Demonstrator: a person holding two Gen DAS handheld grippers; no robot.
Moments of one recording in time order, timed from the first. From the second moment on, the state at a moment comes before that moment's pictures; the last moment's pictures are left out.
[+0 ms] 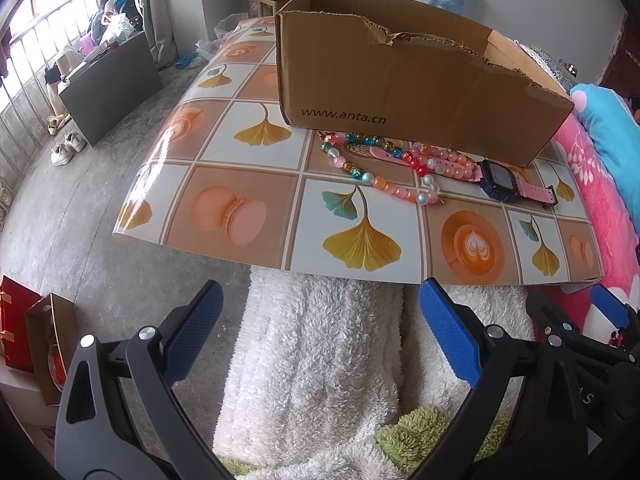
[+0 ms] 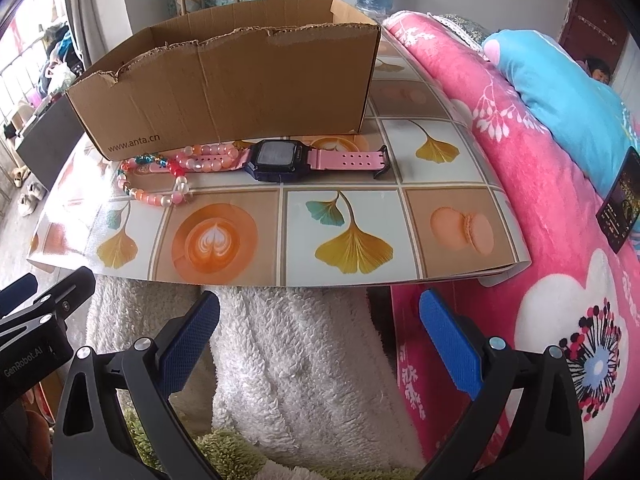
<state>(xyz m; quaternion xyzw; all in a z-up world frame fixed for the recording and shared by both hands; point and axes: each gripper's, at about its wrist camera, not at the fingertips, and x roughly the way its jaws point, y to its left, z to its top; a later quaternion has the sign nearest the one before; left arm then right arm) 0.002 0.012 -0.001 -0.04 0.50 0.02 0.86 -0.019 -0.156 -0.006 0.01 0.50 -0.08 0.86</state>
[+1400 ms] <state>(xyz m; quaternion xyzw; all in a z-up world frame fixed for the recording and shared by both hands) 0.036 0.012 -0.014 -0.04 0.52 0.05 0.85 0.020 -0.153 -0.006 -0.05 0.50 -0.09 0.86</state>
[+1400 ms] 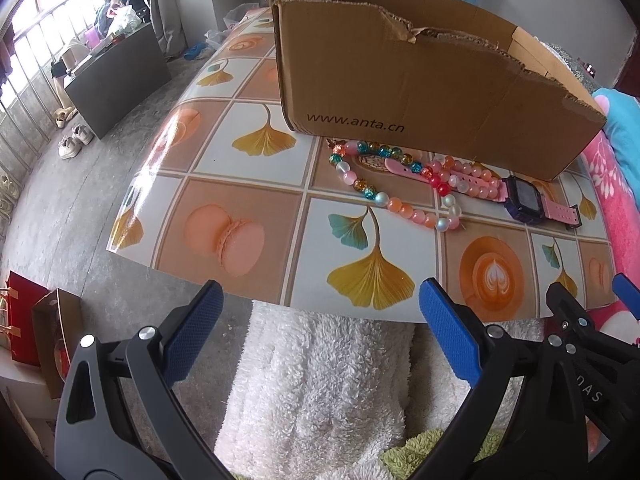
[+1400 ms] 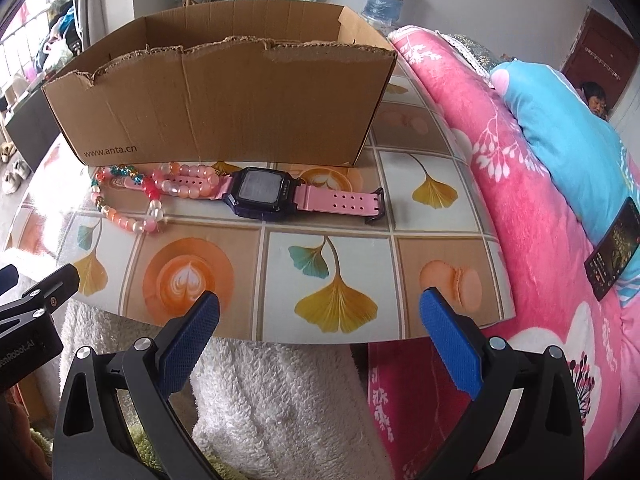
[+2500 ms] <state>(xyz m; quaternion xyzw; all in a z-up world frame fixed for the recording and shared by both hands) 0.062 0.023 -0.040 -0.02 0.52 0.07 0.85 0.047 -0.174 -0.035 -0.01 0.51 -0.05 0.86</state>
